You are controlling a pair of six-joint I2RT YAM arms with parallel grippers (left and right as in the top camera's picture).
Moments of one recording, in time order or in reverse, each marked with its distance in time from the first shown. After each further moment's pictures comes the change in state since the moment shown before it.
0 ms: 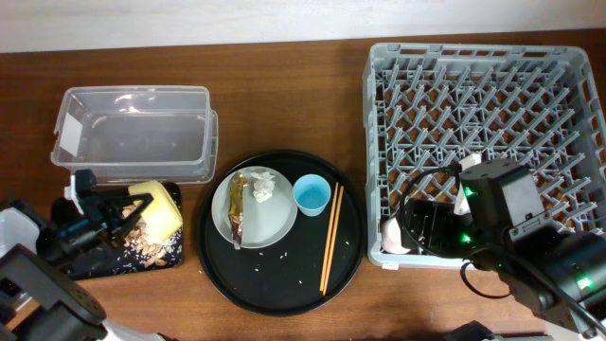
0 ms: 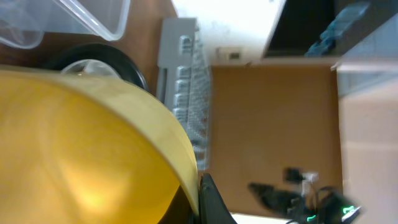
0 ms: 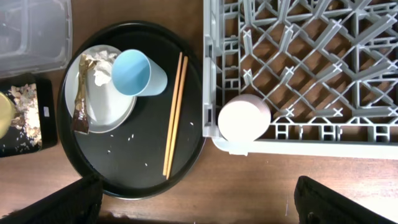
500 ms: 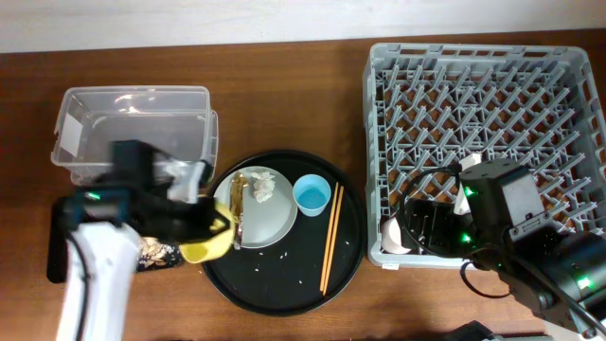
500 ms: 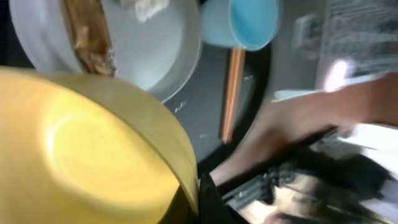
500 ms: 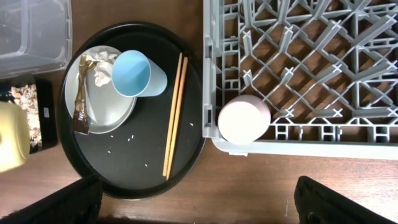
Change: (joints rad) left arm -0.788 -0.545 0.010 0.397 -0.774 -0.881; right arm 0.000 0.000 0.000 0.000 0.000 0.000
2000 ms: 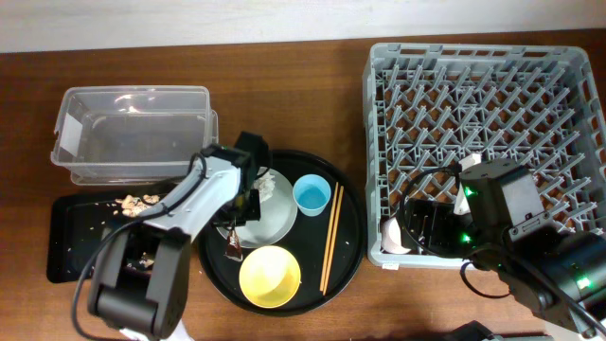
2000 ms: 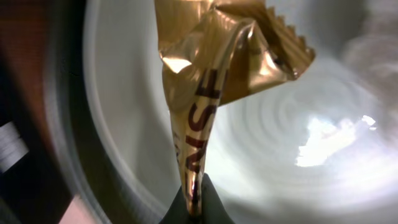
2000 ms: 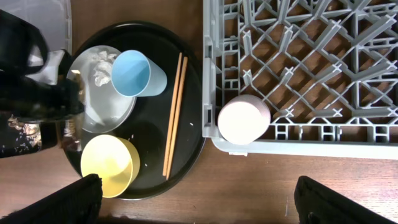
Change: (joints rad) left arm -0.336 0.571 0.052 0.223 -0.684 -0.391; right arm 0.000 0.000 0.000 -0.001 0.000 0.000
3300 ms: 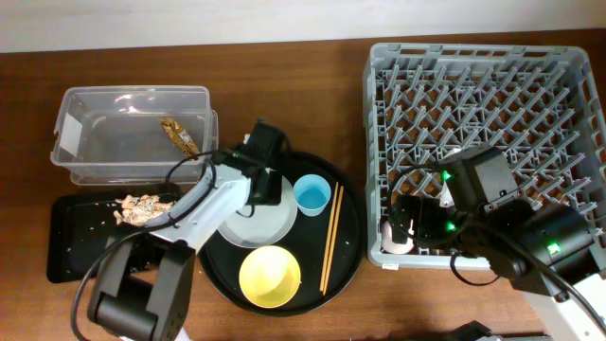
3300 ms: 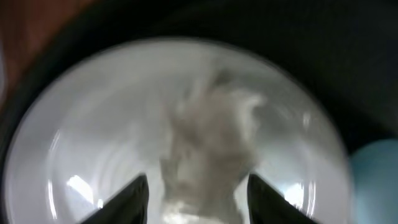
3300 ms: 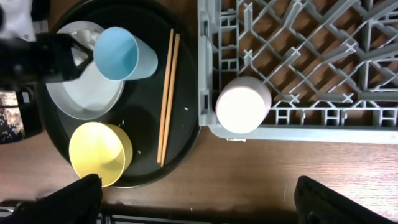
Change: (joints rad) left arm -0.074 -0.036 -0.062 0.397 0.033 0.074; right arm 0.000 0.089 0.000 -0.030 -0.028 0.000
